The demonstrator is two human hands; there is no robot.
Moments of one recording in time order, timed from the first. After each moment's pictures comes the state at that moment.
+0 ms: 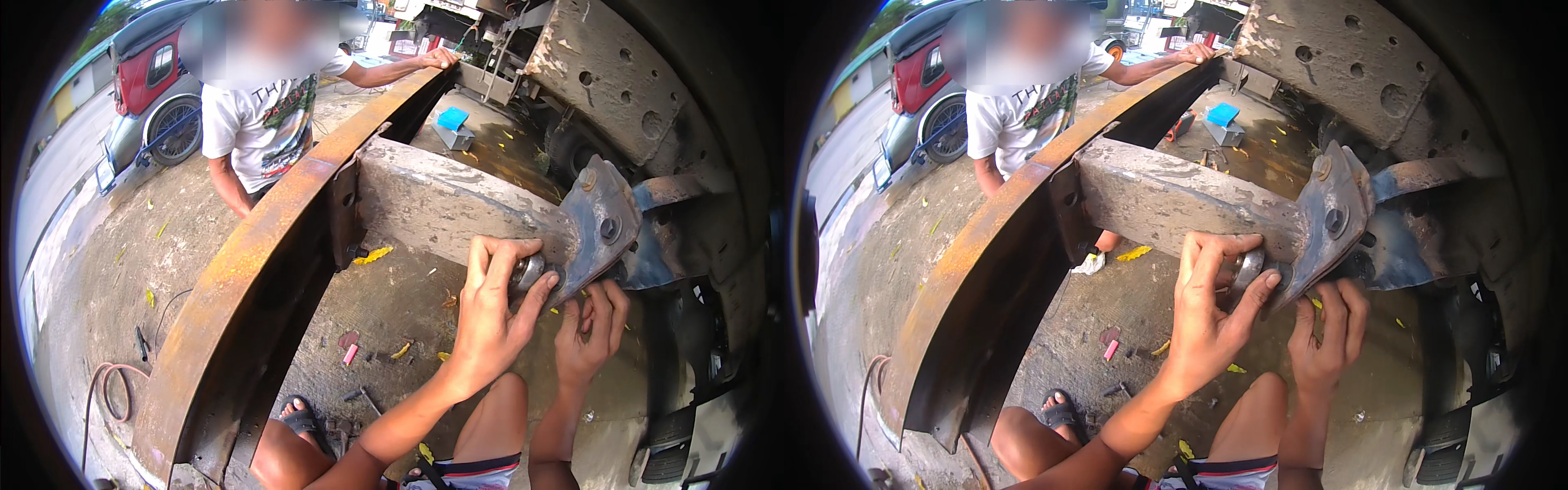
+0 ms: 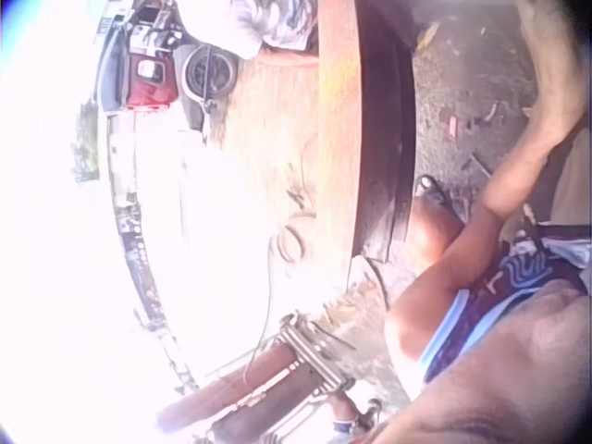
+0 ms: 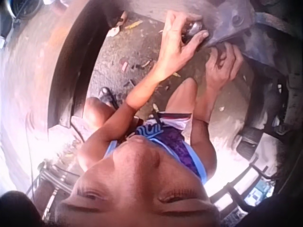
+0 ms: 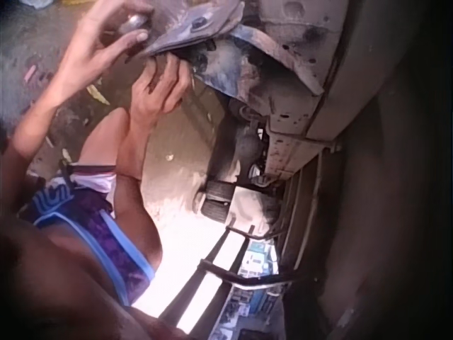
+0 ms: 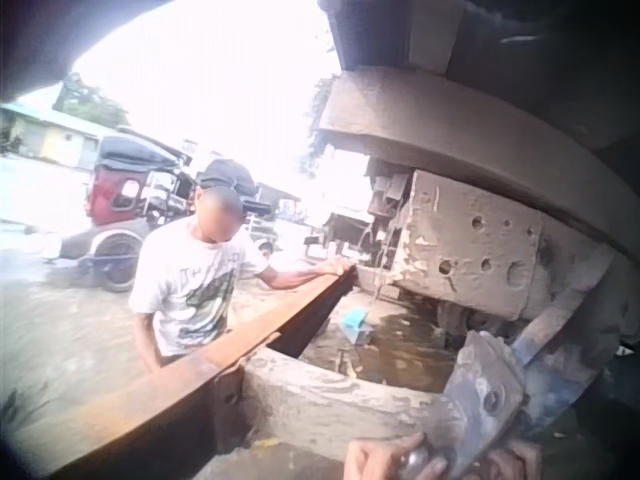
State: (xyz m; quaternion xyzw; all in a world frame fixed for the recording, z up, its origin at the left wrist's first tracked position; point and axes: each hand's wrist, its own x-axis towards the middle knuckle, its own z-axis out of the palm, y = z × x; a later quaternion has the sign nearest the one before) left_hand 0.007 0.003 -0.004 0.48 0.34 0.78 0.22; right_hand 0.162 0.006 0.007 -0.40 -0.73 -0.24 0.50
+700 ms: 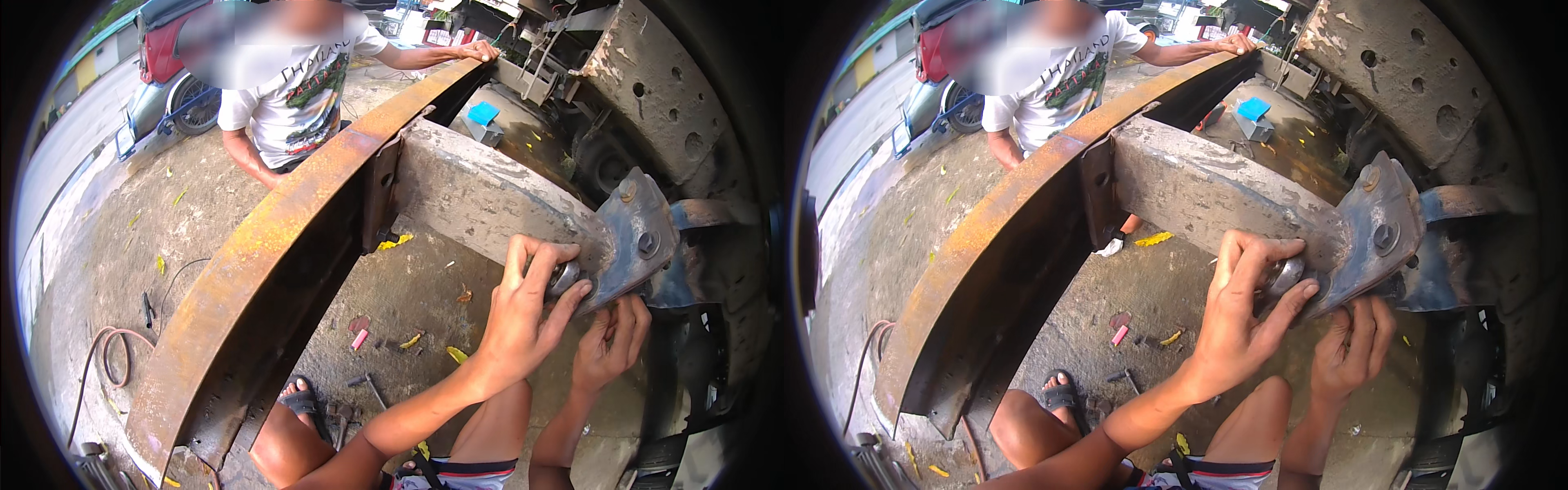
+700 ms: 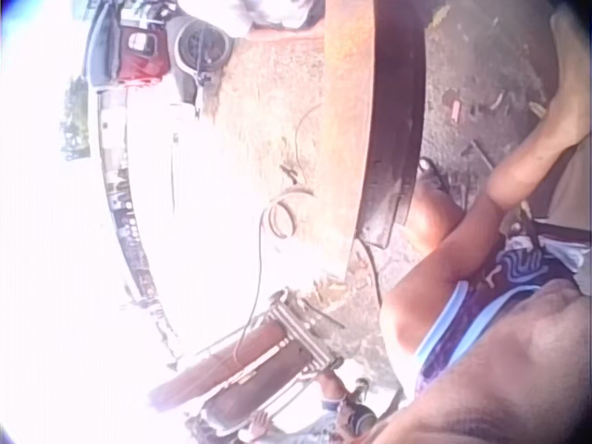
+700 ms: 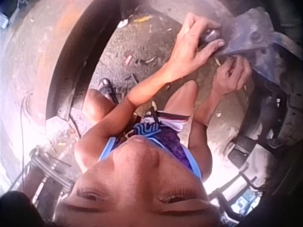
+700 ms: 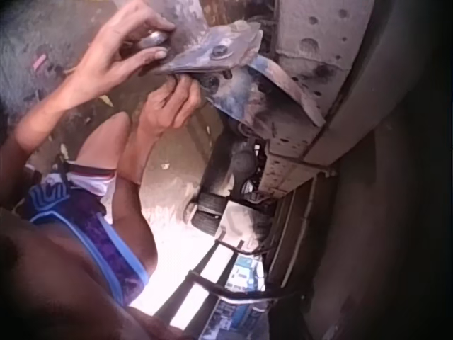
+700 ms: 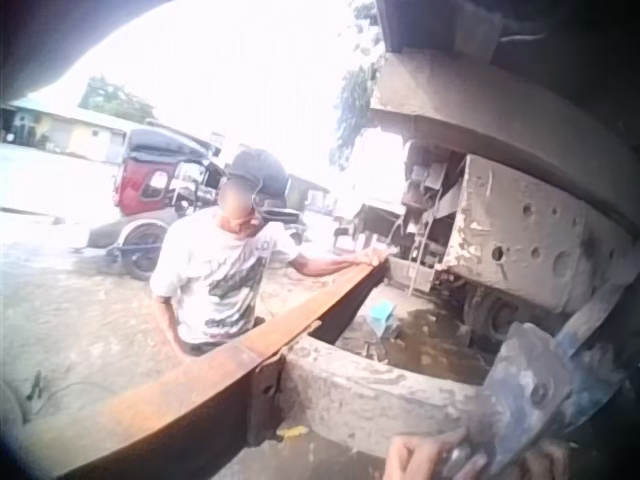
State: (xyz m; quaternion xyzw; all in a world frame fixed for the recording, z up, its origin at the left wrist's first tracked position) left_hand 0.006 0.004 0.000 0.49 0.33 0.77 0.22; right_hand 0.169 0.025 0.004 -0.35 -0.73 -0.31 0.50
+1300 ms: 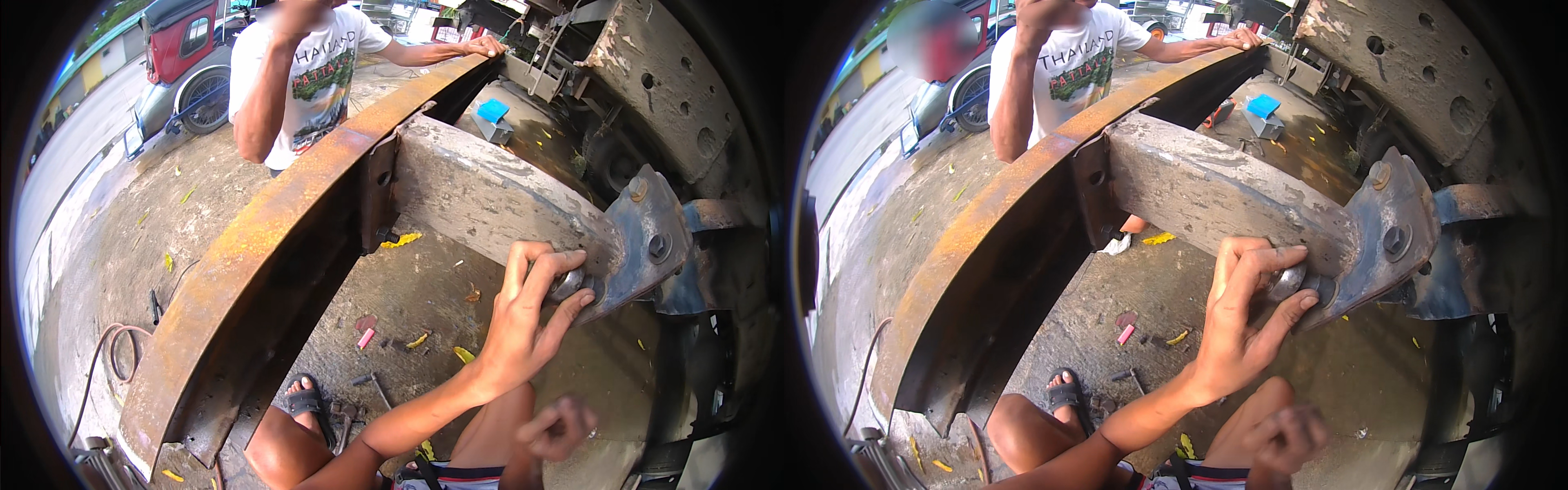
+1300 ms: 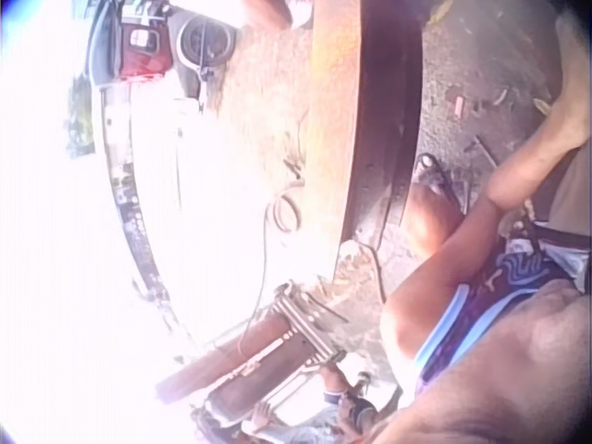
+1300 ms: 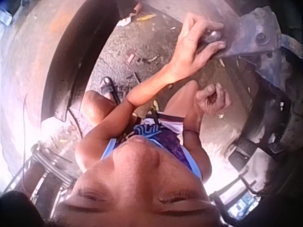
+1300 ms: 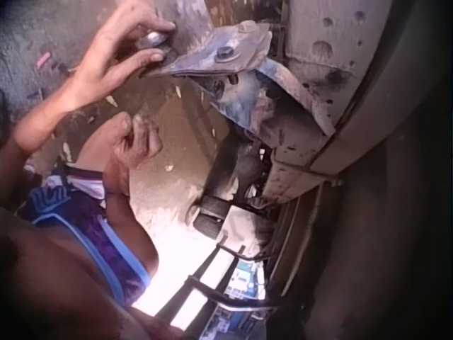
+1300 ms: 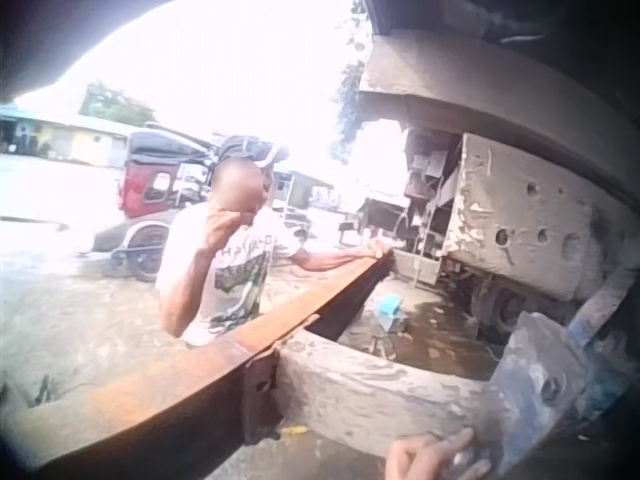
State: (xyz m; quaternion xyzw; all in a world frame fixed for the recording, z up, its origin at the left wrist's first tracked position) left_hand 0.013 0.012 -0.014 0.49 0.30 0.80 0.17; right_hand 0.175 -0.053 -0.077 -0.30 -0.74 -0.32 0.52
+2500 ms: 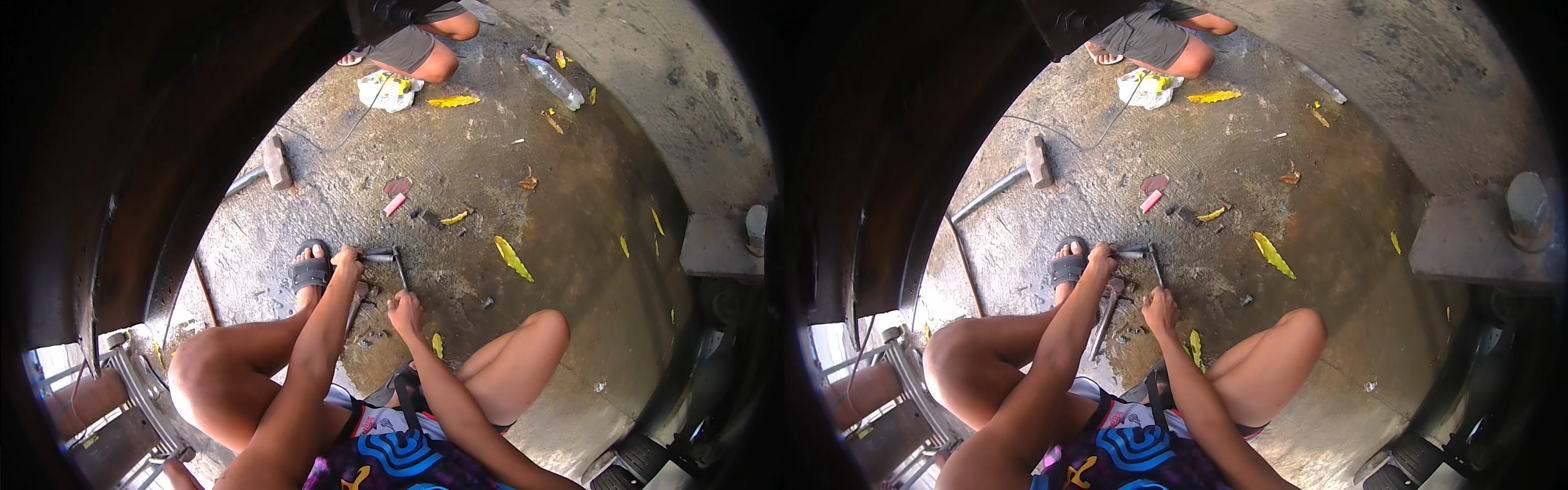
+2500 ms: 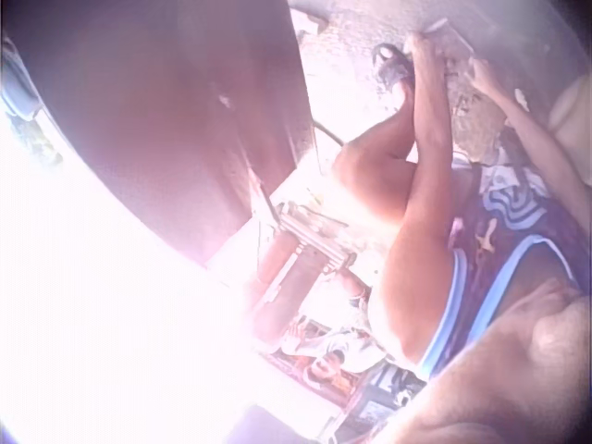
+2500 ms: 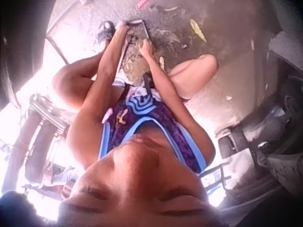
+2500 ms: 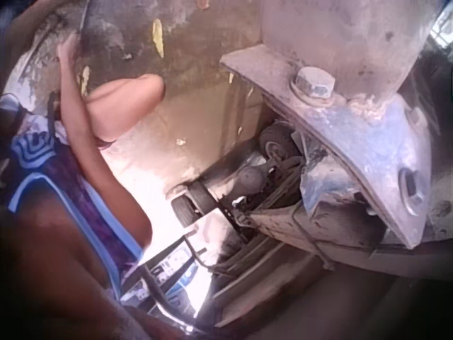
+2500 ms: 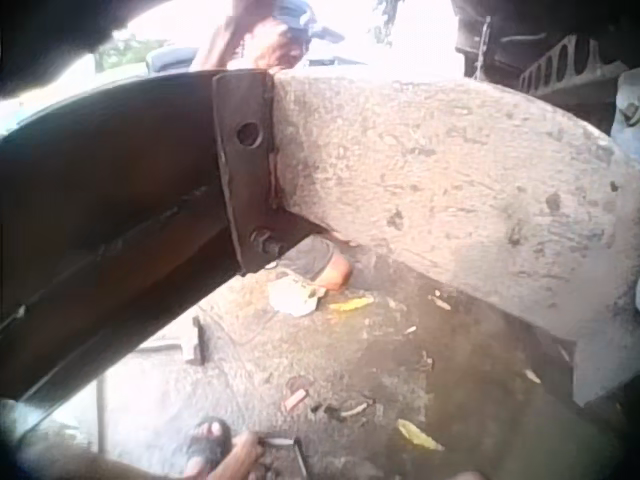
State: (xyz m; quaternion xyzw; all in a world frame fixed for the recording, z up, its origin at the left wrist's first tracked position) left_hand -0.109 -0.103 -0.611 -0.44 0.58 0.59 0.35; right_hand 0.111 -0.134 -0.500 -0.55 -0.73 0.38 -0.12
